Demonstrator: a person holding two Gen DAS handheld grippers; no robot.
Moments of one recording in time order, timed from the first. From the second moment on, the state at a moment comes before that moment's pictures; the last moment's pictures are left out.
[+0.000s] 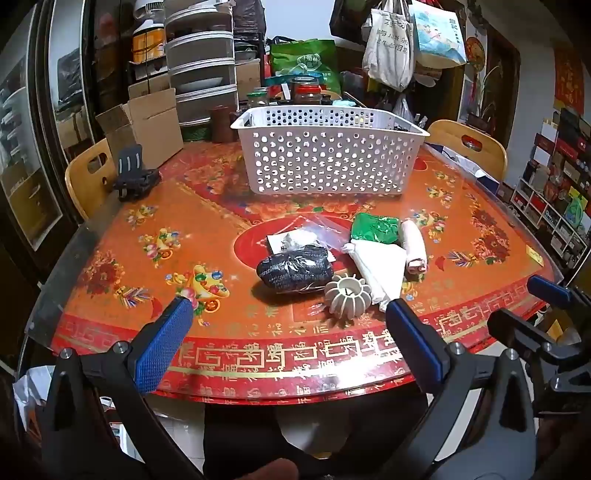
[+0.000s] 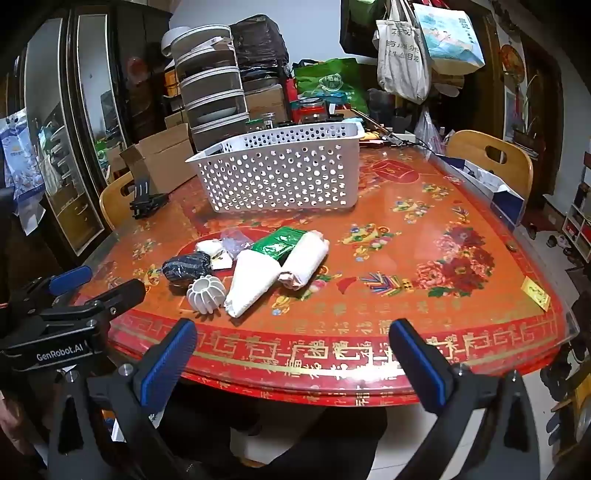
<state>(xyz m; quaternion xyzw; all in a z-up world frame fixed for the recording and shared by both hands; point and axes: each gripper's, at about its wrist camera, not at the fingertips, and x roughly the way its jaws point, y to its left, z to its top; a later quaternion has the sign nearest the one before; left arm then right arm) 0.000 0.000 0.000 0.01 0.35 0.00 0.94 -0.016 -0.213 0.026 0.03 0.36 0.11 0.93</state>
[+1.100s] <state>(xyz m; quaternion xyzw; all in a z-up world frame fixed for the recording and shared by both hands) -0.002 0.002 0.005 0.00 0.34 -0.01 0.94 -0.017 -0.210 0.026 0.03 0.35 0.11 0.93</state>
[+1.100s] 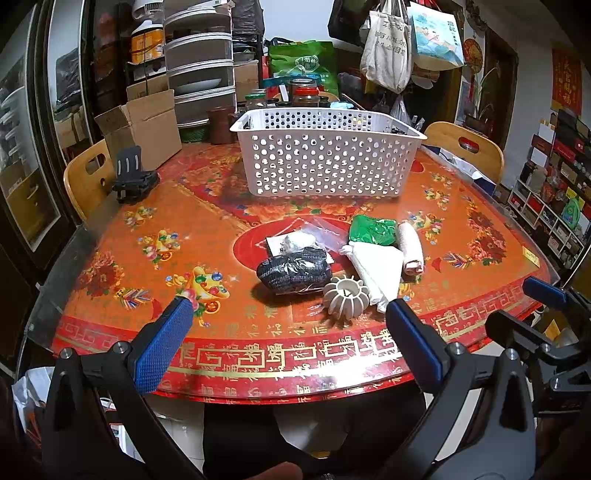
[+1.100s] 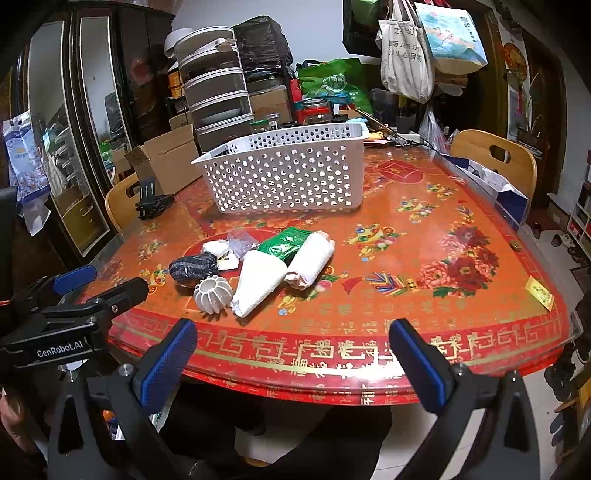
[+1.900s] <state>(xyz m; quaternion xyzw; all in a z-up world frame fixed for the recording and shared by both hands) -0.002 0.002 0.005 0.00 0.34 -0.01 0.94 -0.018 -0.212 0.025 0.04 0.36 0.12 0.93</state>
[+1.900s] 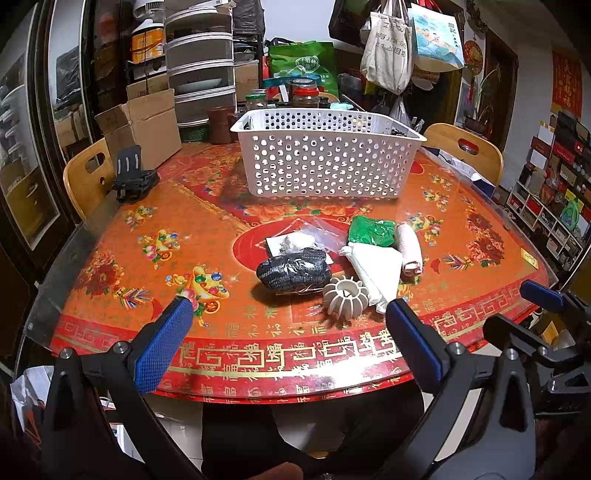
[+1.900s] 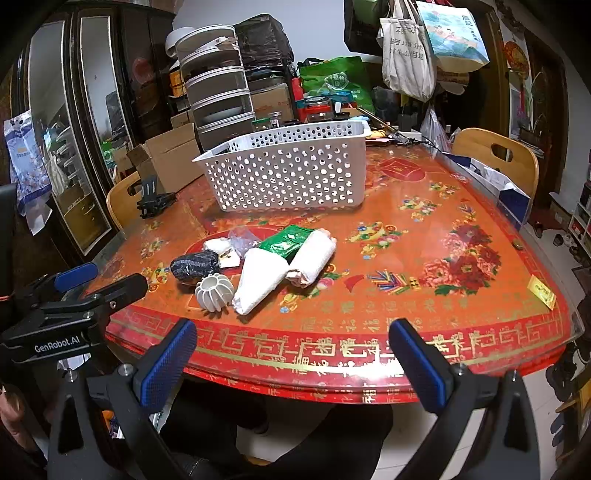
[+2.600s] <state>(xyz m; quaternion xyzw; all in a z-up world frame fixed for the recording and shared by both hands) -0.002 0.002 0.004 0.00 0.34 -0.01 0.94 -0.017 -0.213 0.023 0.04 0.36 0.12 0.92</state>
